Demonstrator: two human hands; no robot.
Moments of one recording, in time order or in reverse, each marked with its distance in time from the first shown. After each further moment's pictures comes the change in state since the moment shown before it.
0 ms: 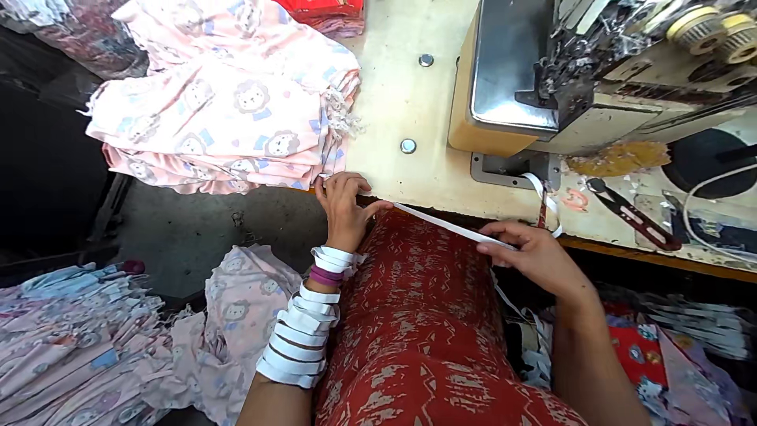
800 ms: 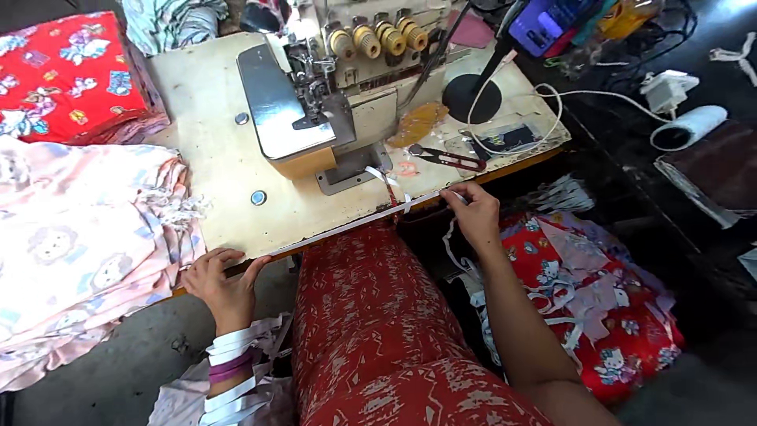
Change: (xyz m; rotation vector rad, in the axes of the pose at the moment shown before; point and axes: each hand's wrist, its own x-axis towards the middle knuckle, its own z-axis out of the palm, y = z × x) left_hand 0.009 0.001 -0.007 0.040 -0.113 0.007; right_hand -0.056 0.072 -0.040 -0.024 0.966 0.184
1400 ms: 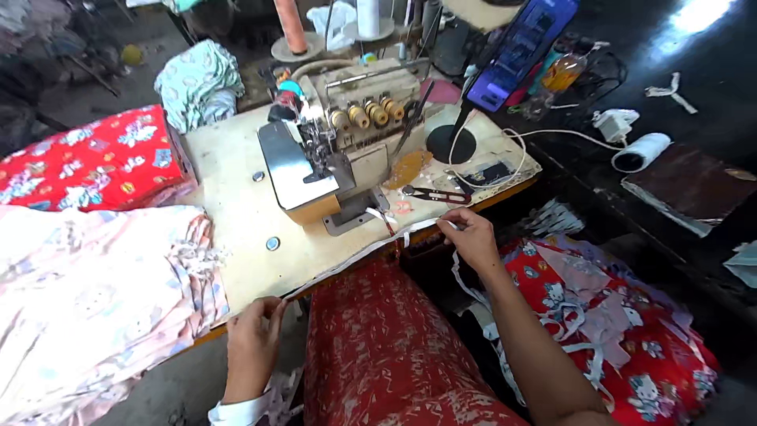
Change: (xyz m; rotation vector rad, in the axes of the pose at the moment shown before) left_hand 0.004 0.044 -0.026 -0.068 -0.238 0.171; right_hand 0.006 -0.040 -0.015 0.103 -0.057 0.062
